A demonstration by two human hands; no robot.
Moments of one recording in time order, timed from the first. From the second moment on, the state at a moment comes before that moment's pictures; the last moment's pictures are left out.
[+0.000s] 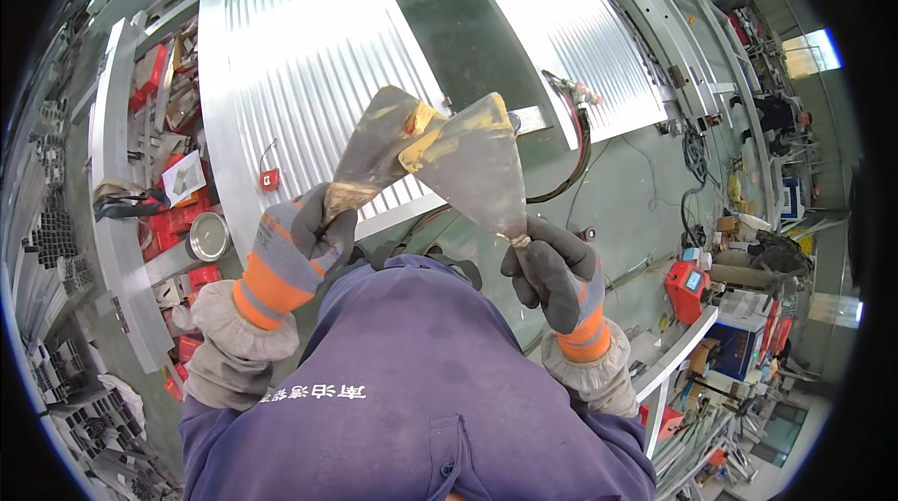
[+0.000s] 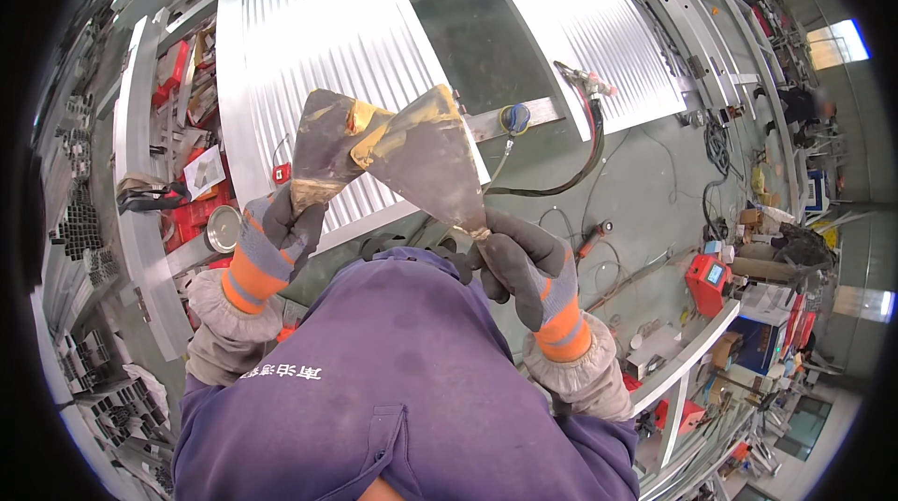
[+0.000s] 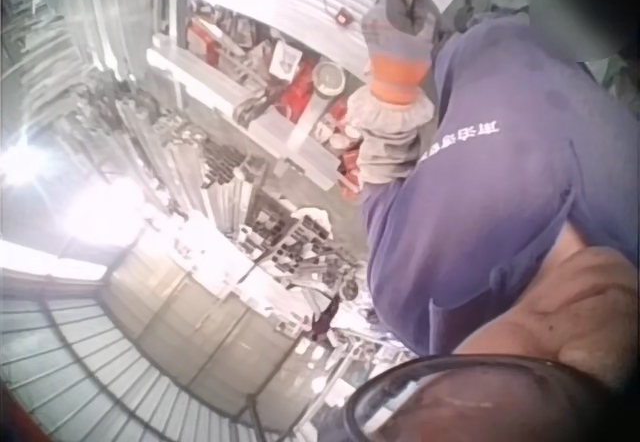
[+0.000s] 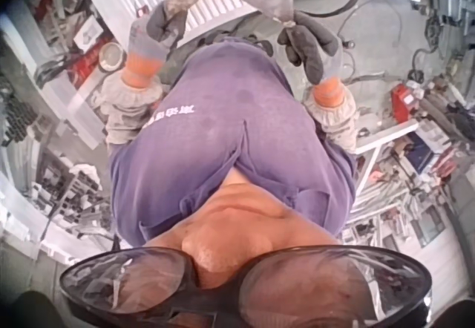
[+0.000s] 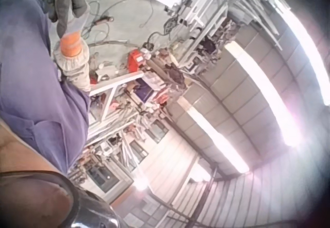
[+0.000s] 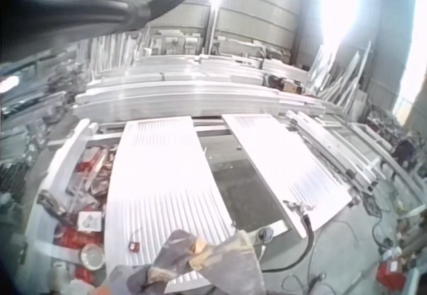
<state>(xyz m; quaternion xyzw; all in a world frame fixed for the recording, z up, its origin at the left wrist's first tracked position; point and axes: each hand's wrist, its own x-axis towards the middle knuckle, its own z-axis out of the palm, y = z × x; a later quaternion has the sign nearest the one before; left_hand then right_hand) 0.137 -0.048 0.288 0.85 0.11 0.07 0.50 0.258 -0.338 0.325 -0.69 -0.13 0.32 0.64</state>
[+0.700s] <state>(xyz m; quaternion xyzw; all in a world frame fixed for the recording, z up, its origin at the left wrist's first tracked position) 0.141 -0.049 0.296 0.68 0.17 -0.17 0.69 0.300 -0.352 0.338 -0.79 -0.53 -0.10 0.30</state>
